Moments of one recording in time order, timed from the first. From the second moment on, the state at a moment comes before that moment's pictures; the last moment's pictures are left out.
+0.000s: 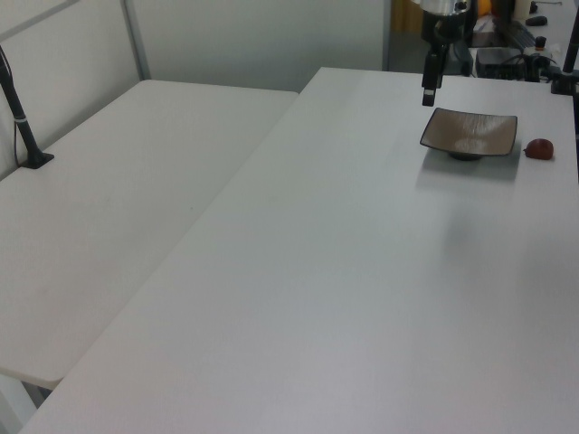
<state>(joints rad) 0.03 -0.01 -0.01 -1.80 0.01 1.84 -0.10</state>
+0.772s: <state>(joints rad) -0.05 -0.03 -0.06 -1.82 -0.06 1.83 -0.17</state>
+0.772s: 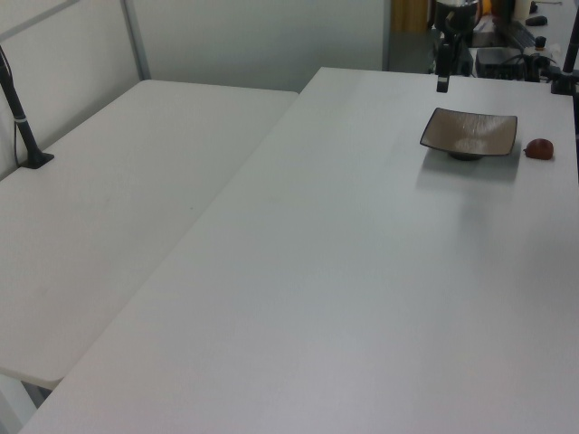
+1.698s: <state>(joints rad) -0.09 -0.07 -0.18 -2.09 -0.23 1.78 -0.33</state>
